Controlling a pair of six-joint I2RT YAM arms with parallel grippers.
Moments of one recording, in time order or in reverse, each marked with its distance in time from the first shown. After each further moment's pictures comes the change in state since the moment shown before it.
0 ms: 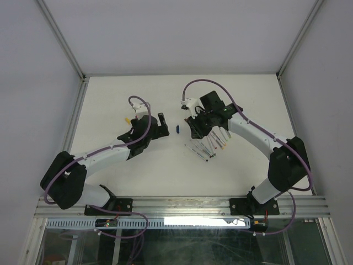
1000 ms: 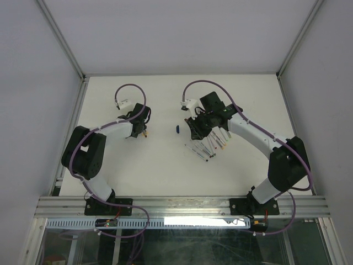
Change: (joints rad) left arm 0.274 0.305 0.208 -0.343 -0.219 -0.137; right arm 0.000 0.000 -0.012 0.002 -0.022 -0.004
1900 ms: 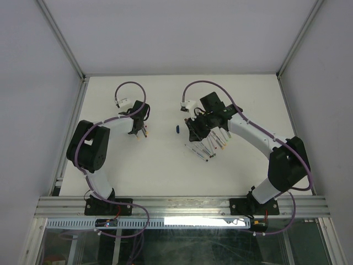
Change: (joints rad) left arm 0.046 0.098 0.074 -0.027 0.005 0.020; right arm 0.000 0.000 -0.005 0.001 -0.066 -0.005
